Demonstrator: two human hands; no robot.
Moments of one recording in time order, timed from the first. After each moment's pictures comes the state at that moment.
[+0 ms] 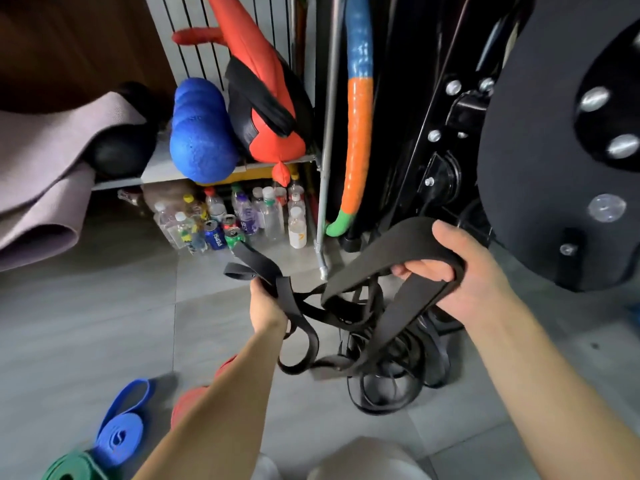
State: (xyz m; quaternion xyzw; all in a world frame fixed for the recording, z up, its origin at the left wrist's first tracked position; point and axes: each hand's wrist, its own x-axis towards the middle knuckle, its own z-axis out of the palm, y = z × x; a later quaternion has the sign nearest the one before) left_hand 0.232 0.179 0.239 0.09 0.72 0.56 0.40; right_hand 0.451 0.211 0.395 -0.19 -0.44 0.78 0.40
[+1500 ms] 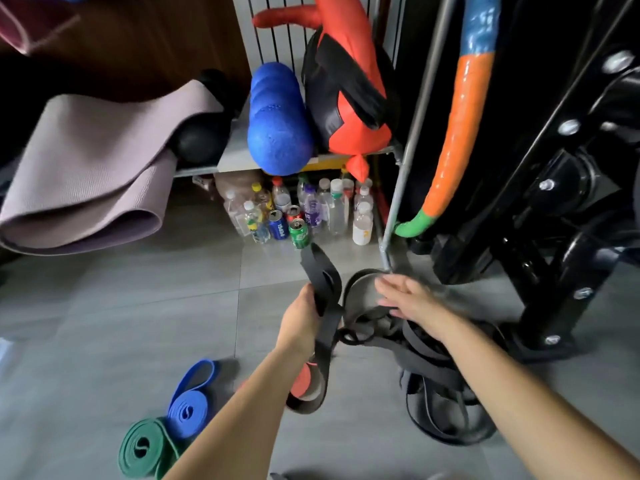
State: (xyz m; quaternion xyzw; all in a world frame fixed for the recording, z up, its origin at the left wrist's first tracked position) left_hand 0.162 0.150 0.242 0.31 0.77 0.39 0.40; right_hand 0.325 0.260 0.247 -0.52 -0.59 0.61 0.09
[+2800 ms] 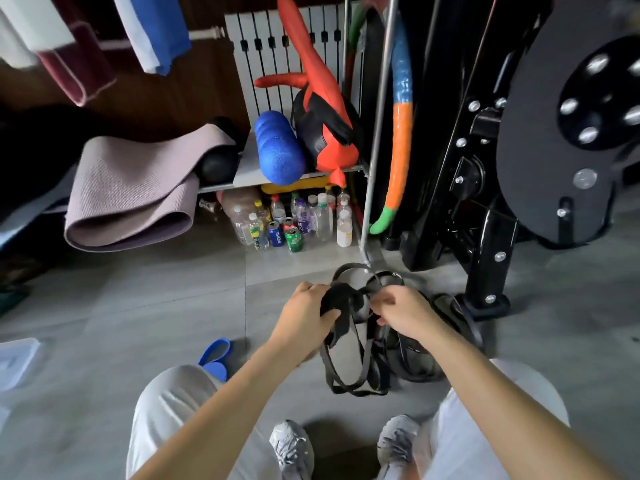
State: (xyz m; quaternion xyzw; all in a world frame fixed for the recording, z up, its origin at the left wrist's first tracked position) left_hand 0.233 -0.034 0.363 0.58 0.75 0.24 0.21; right_hand 0.395 0.053 0.340 -0.54 -0.71 0.43 0.12
